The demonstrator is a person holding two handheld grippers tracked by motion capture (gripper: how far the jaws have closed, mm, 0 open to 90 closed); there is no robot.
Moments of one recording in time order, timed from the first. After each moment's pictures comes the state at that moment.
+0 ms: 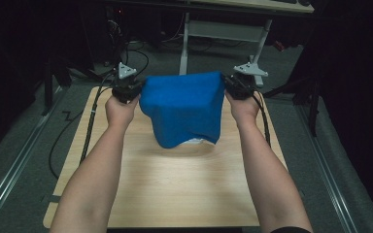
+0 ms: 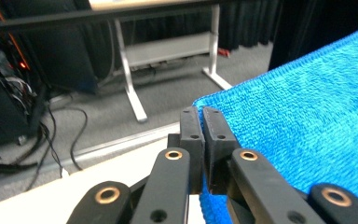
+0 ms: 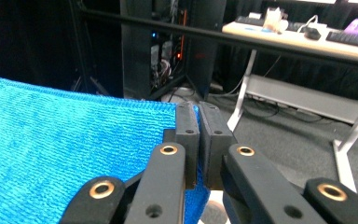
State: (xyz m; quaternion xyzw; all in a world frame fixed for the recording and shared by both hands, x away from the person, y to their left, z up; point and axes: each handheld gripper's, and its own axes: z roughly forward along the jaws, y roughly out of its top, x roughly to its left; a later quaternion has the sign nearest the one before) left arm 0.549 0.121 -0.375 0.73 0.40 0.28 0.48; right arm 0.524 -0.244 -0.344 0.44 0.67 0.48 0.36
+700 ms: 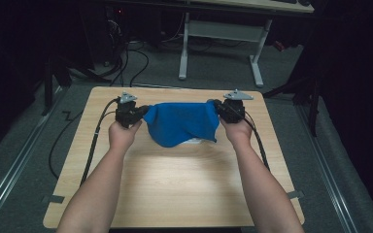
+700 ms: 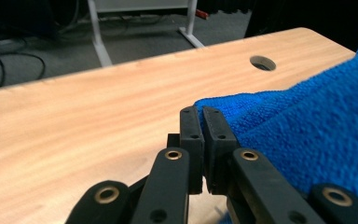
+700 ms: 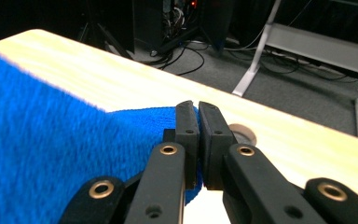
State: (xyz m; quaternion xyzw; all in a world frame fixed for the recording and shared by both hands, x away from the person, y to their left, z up) left arm 0.529 0.128 -0.456 0.75 0.43 0.18 0.47; right arm 0.508 -0.238 -0.427 0.45 0.72 0.42 0.30
